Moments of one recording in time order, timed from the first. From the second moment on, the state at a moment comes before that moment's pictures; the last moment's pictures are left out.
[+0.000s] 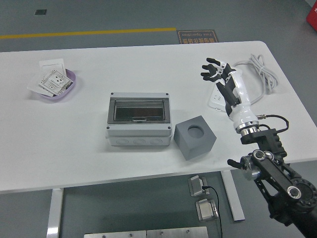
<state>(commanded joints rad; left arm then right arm) 0.05 0.06 -1.84 -0.18 1.84 -0.14 0.54 0.26 -0.13 1.06 1.42 -1.04 -0.31 0.30</state>
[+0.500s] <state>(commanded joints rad) 0.05 0.07 -1.83 -0.18 1.84 -0.15 0.55 0.44 0.00 0.78 1.19 -0.89 -0.36 0.37</state>
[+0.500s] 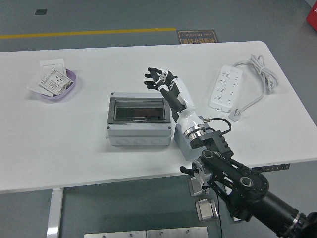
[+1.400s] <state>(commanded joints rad) 0.05 0.07 -1.82 -0.18 1.82 -0.15 0.55 0.58 -0.03 0.76 1.21 -1.15 -0.39 0.21</state>
